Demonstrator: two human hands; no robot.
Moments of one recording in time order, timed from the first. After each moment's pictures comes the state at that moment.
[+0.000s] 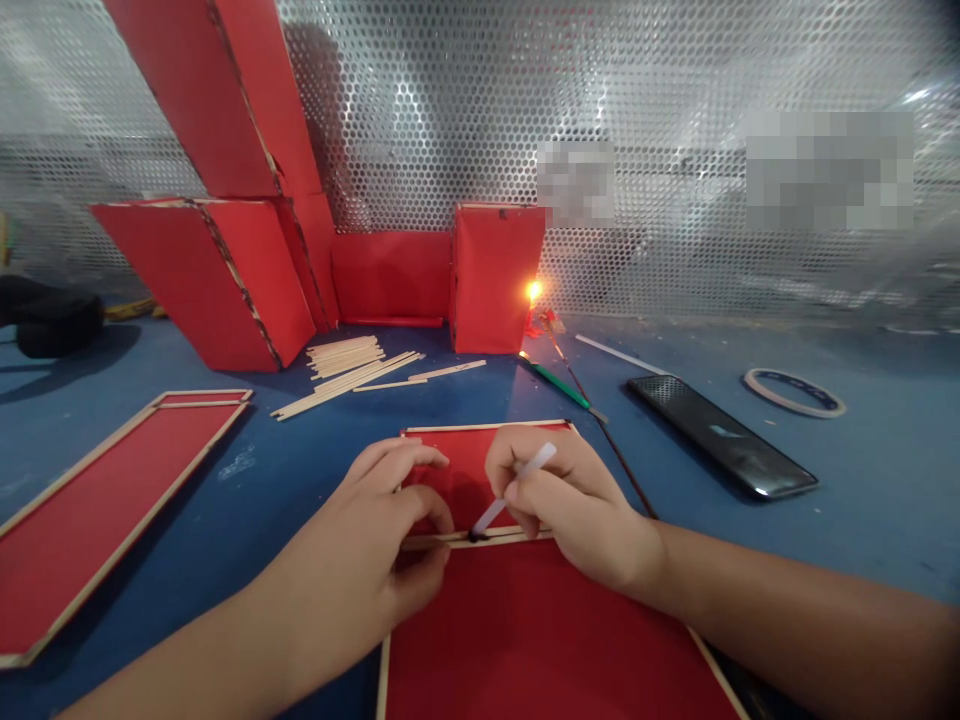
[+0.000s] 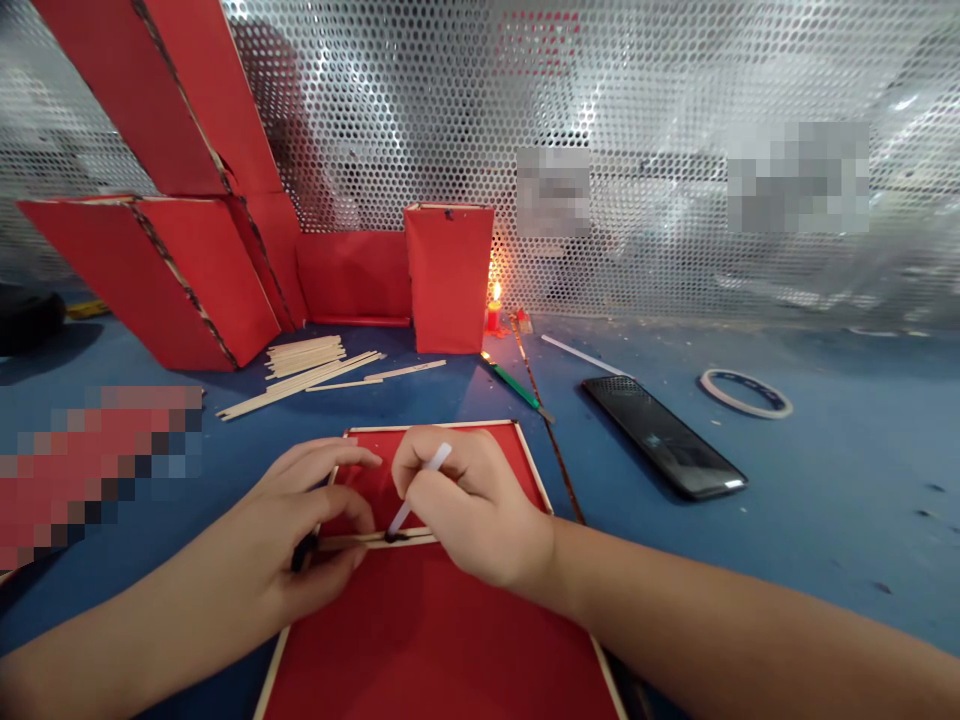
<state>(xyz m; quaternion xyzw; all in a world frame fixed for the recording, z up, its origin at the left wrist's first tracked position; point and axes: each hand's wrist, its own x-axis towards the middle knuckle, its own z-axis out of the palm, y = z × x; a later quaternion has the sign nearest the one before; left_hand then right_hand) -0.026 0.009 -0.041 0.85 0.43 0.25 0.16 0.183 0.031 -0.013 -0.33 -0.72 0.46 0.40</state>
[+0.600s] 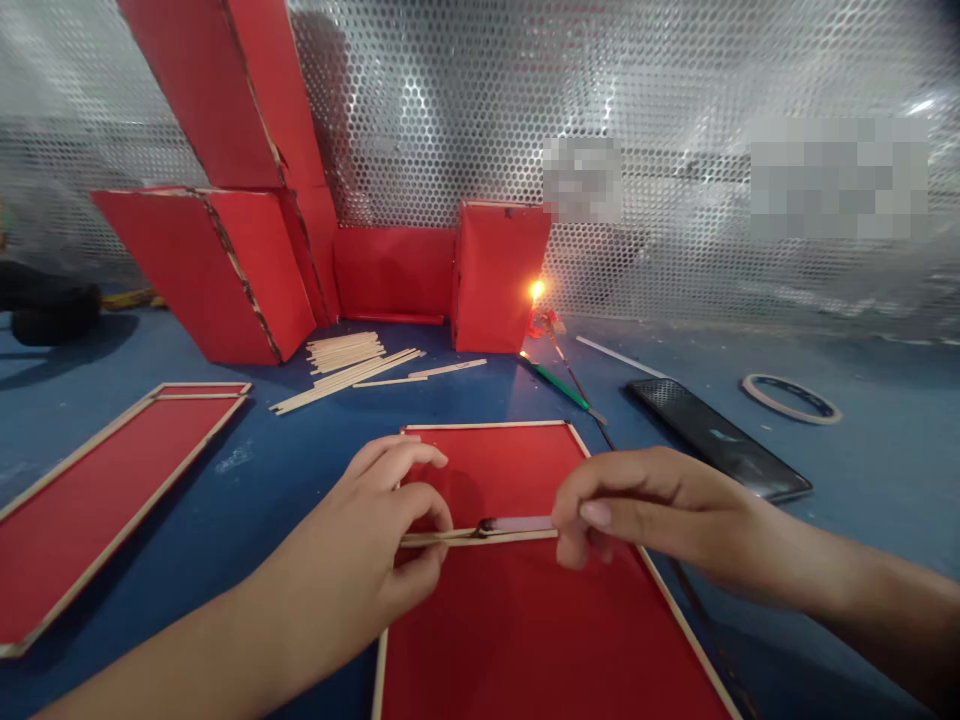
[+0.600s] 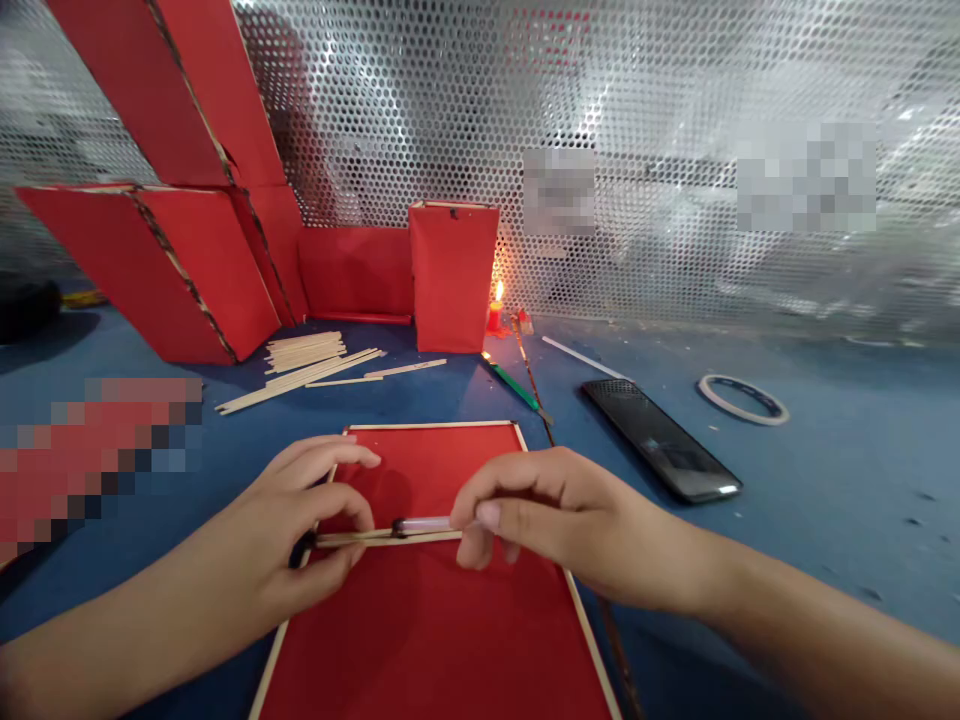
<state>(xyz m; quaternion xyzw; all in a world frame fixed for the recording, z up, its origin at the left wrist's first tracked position) -0.025 0.005 -0.035 0.86 0.43 0.23 0.16 0.249 0.020 0.009 -0.39 -0.70 0.55 0.22</state>
